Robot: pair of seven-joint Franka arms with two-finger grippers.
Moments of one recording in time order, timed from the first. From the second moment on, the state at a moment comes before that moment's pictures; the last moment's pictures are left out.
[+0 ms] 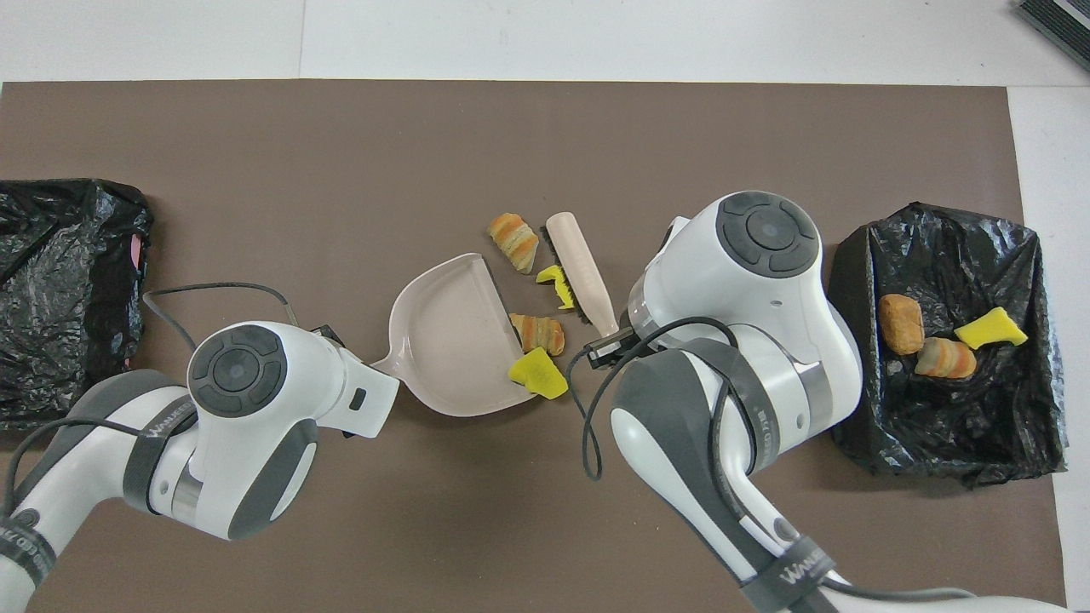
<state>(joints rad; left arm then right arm) -0.43 -0.05 0.00 -2.31 0.06 2.25 0.77 0.27 0.19 0.18 -1.81 0.13 1.91 0.04</state>
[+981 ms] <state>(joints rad) -0.43 -0.05 0.00 -2.31 0.06 2.25 0.77 0.30 0.37 0.26 -1.82 0.05 2.09 0.00</state>
